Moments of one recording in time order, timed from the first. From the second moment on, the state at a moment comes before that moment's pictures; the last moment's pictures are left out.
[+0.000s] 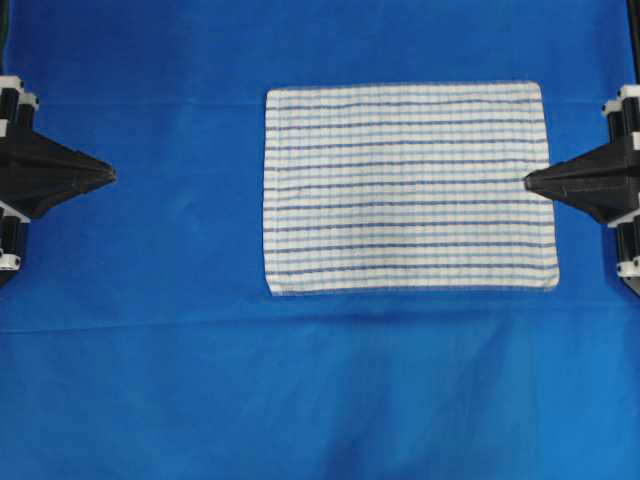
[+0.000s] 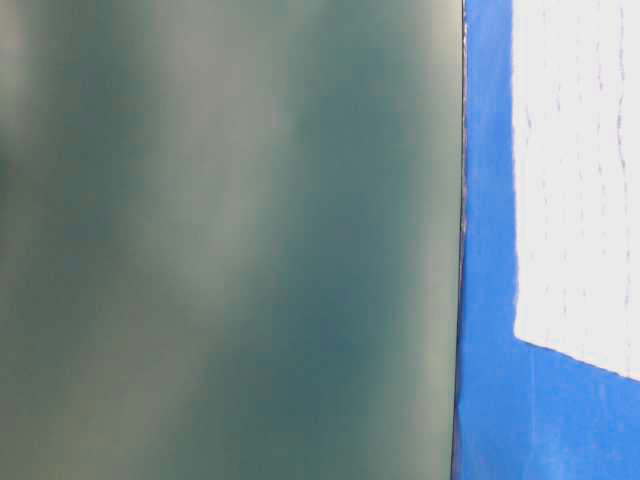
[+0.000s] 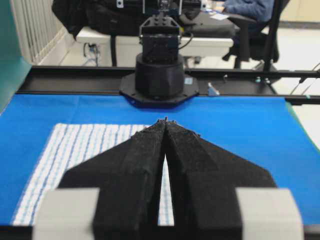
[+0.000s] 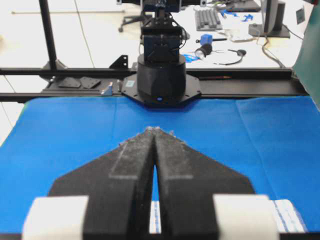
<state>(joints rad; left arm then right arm) 0.00 -0.97 1.18 0.00 -0.29 0.00 0.00 -0.97 1.18 0.00 -0.29 0.00</state>
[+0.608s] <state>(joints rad) 0.20 -0.67 1.14 -0.03 -0.39 -0.01 -0.40 -0.98 1.12 -0.01 0.12 0.00</state>
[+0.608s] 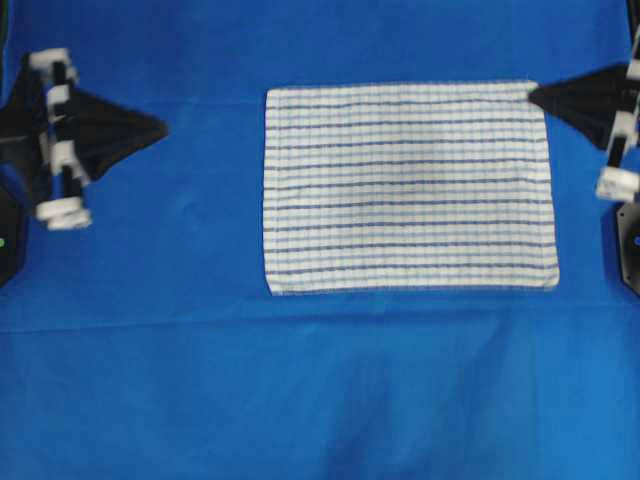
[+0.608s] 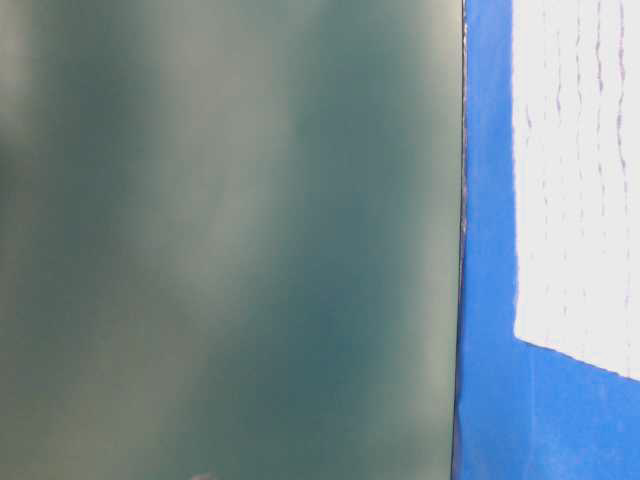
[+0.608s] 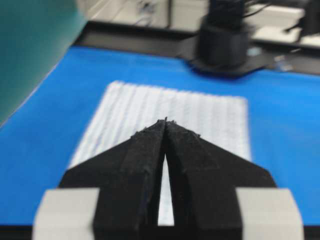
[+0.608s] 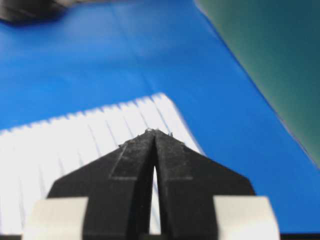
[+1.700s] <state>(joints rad) 0.48 0.23 0.65 -0.03 -0.18 0.01 -0.87 -0.23 1.08 -0.06 0.15 -0.01</state>
